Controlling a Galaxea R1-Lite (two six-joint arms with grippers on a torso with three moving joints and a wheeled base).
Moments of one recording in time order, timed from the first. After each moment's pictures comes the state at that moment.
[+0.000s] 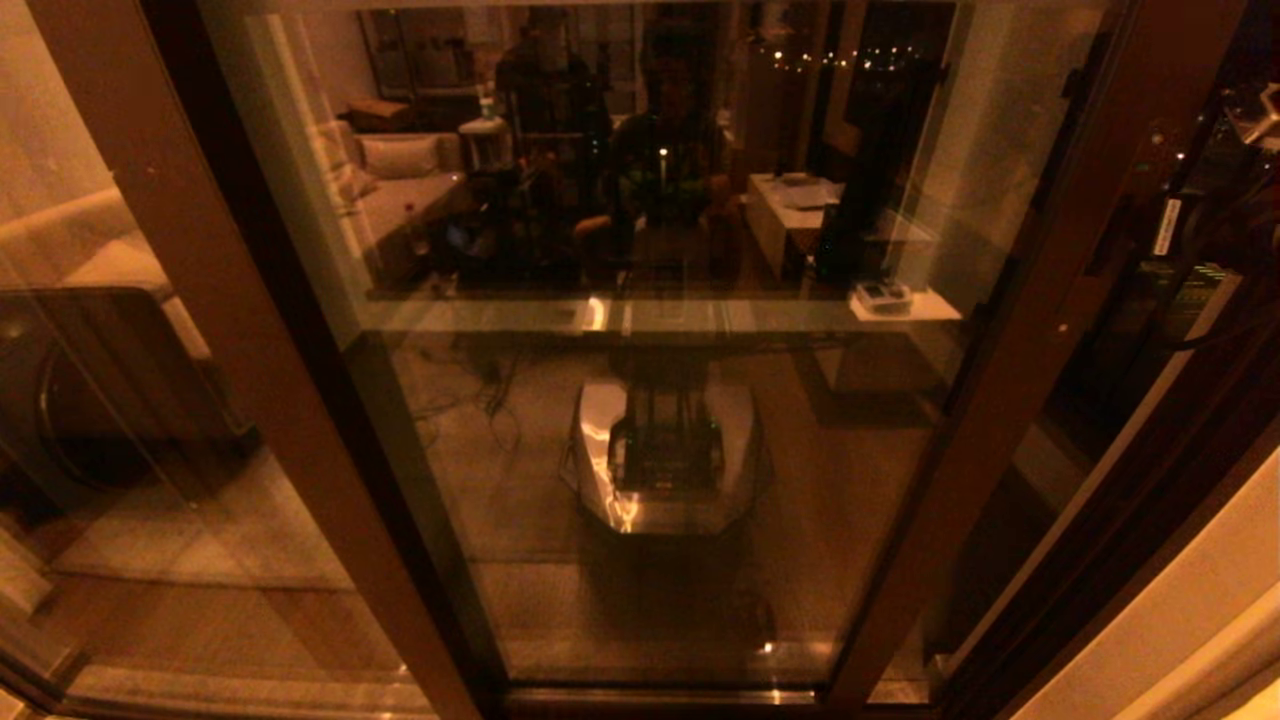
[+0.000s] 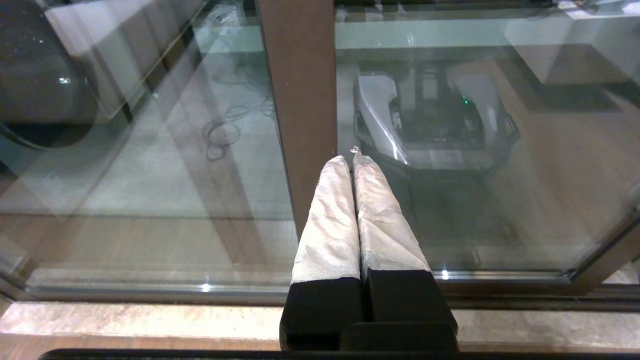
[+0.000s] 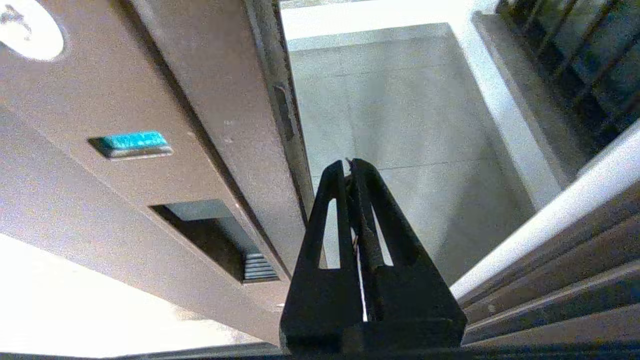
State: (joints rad) left arm 0.00 0.00 0.00 0.01 -0.01 0.05; right arm -0.22 1.73 -1.49 -0.04 0.19 0.00
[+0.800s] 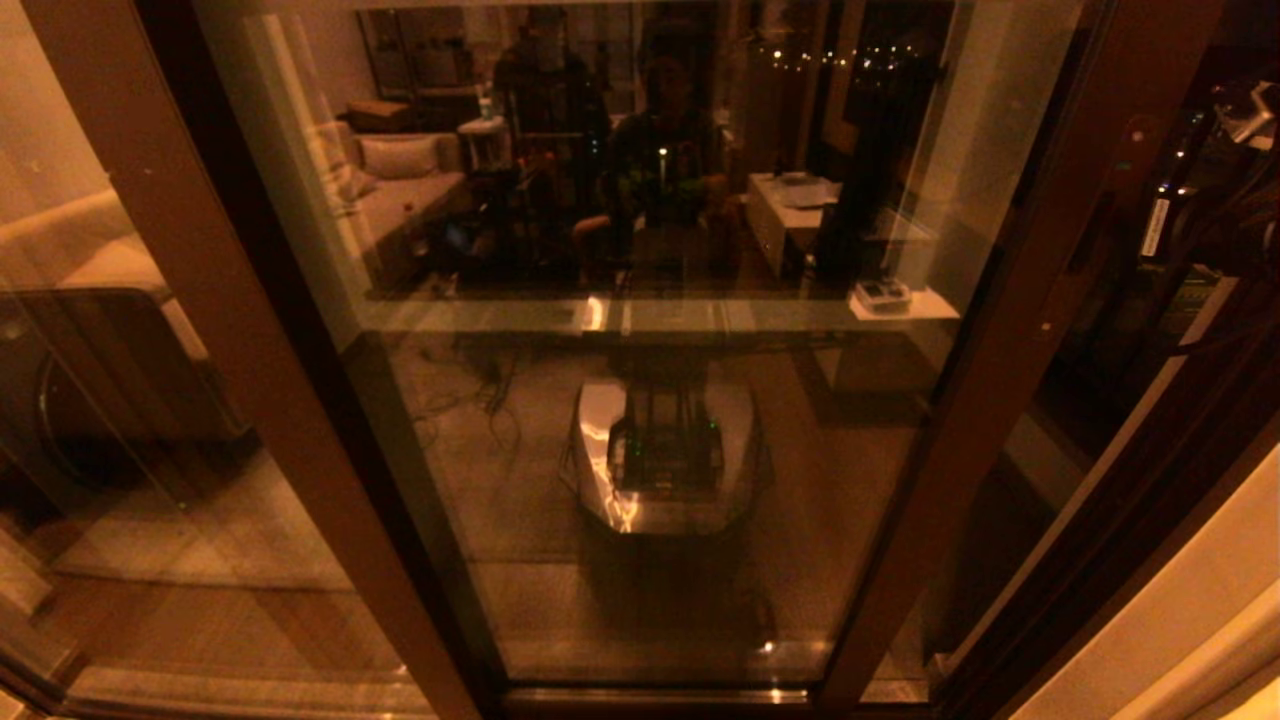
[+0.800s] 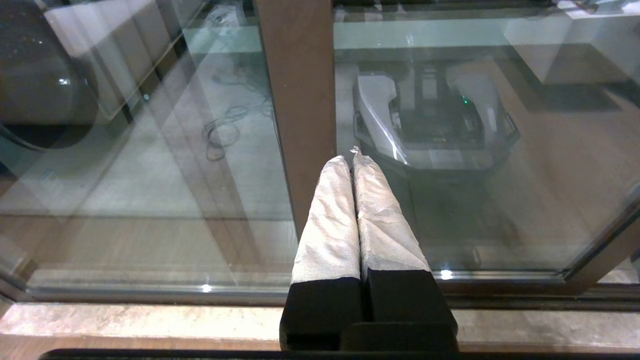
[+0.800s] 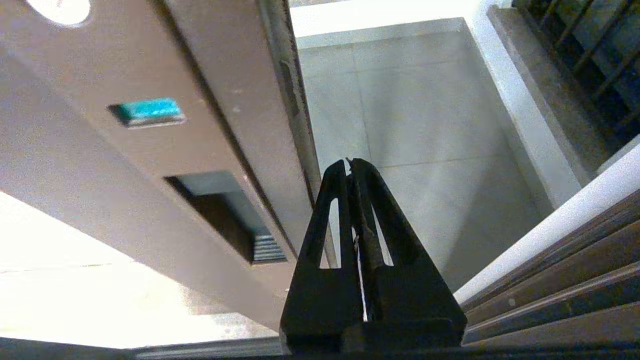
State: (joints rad) left arm 0.00 0.00 0.00 0.01 -0.01 0.05; right arm -0.15 1.70 -1.46 -0.04 0.18 0.03
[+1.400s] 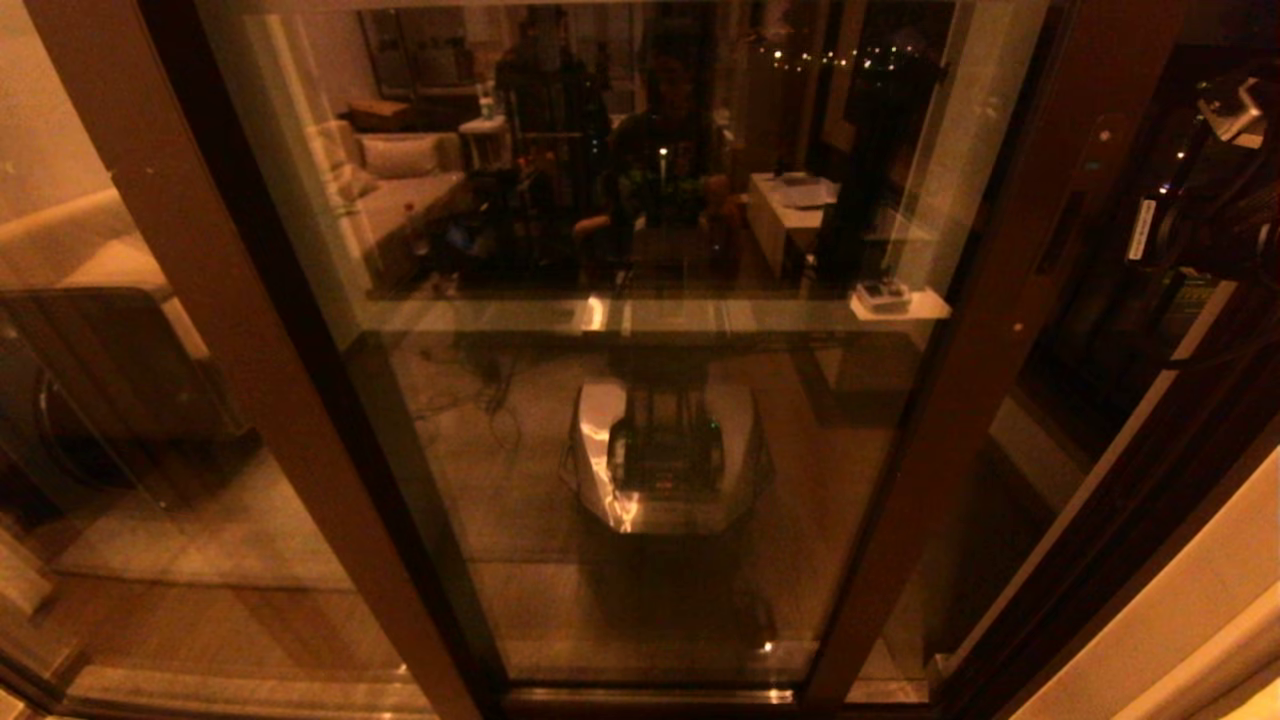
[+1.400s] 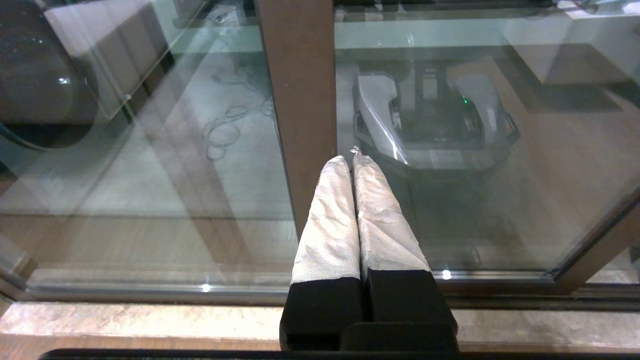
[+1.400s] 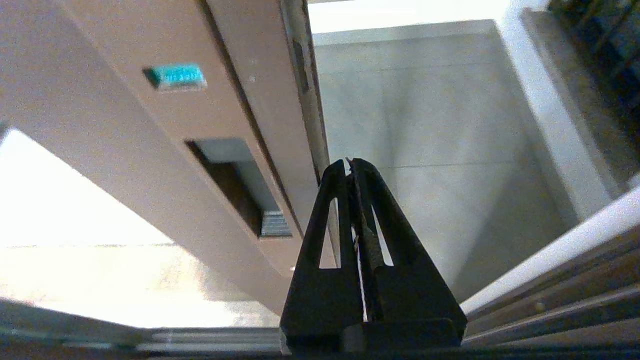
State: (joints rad) left arm 0.00 0.00 0.00 0.01 -0.01 0.05; right arm -0.11 1.66 -1.41 -0.04 0.19 0.03
